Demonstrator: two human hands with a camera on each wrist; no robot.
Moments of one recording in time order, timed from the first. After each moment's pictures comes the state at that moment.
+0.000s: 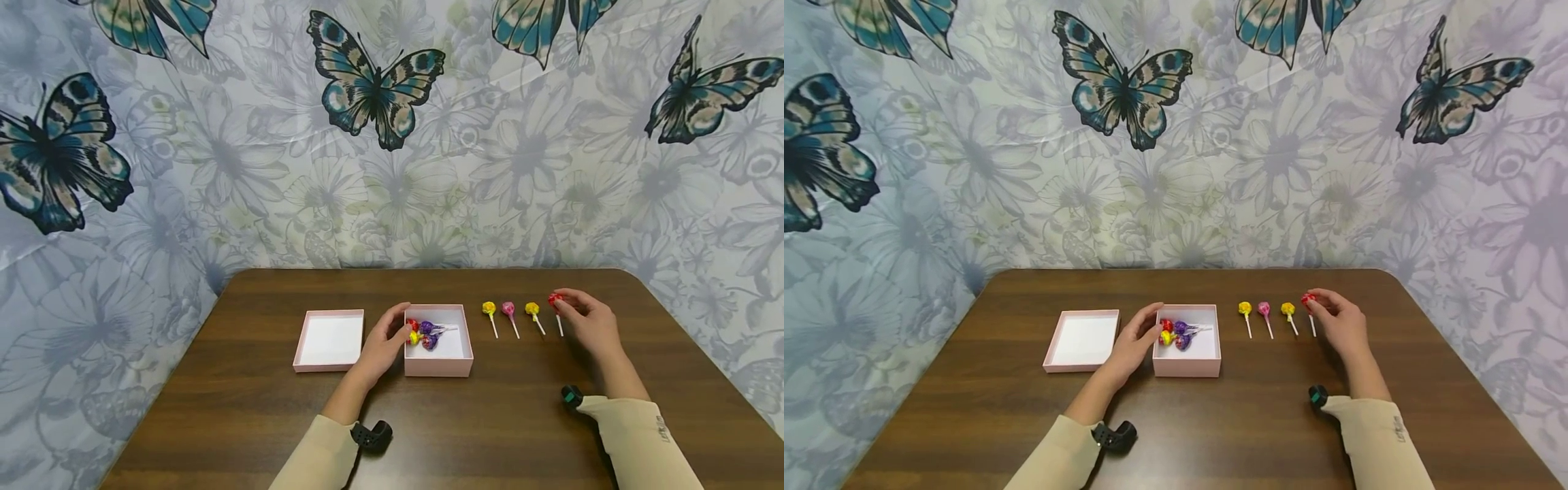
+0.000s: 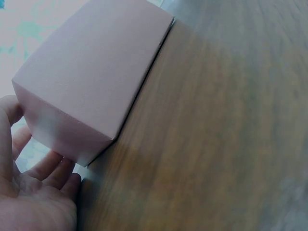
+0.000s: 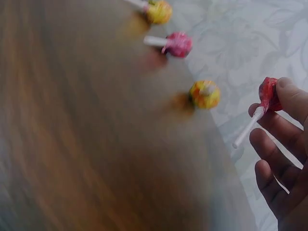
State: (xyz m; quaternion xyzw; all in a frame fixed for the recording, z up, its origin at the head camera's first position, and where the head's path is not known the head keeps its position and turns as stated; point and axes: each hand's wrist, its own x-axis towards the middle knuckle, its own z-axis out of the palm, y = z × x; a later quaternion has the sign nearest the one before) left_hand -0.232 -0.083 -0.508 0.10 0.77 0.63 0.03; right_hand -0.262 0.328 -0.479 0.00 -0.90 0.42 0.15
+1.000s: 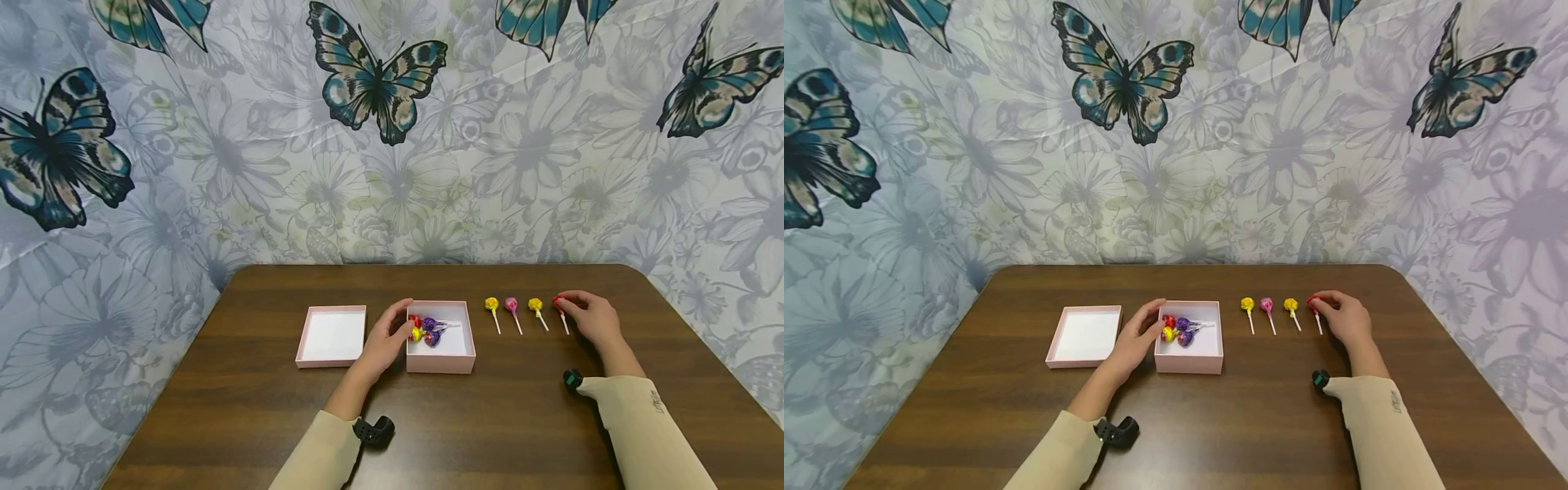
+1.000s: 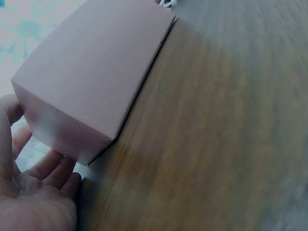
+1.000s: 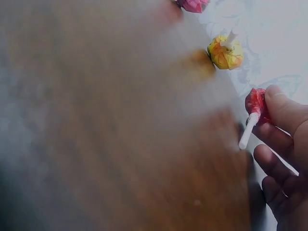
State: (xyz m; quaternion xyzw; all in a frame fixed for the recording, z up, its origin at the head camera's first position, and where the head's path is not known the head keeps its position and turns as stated) left_hand -0.233 -0.081 -0.508 0.10 0.78 0.62 0.03; right_hand -0.288 0.347 -0.497 -0.02 -0.94 0.33 0.07
